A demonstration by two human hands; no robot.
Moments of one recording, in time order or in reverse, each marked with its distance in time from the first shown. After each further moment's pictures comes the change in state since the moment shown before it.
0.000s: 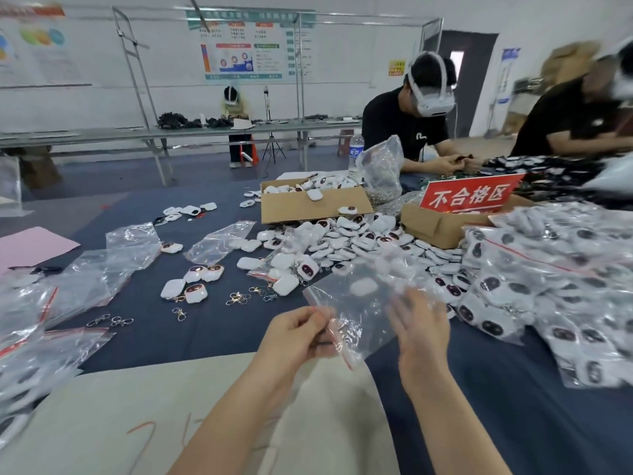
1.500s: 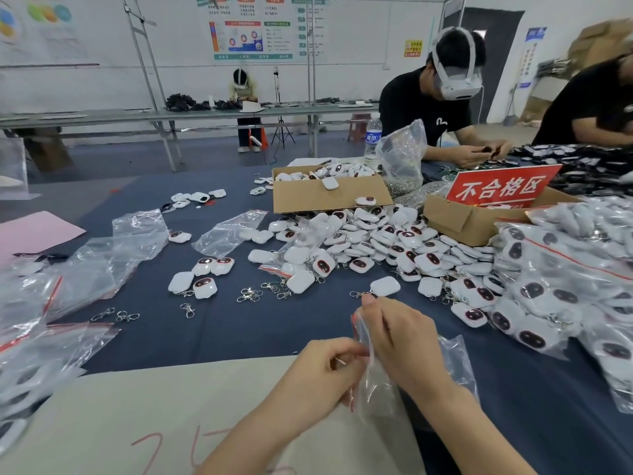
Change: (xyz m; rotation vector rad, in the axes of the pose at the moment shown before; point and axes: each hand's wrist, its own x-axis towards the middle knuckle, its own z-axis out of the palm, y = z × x) left_hand -0.009 -0.014 -0.011 0.401 -0.285 0.039; right_hand 0.012 0.037 0.017 -1.097 -0.374 -1.042
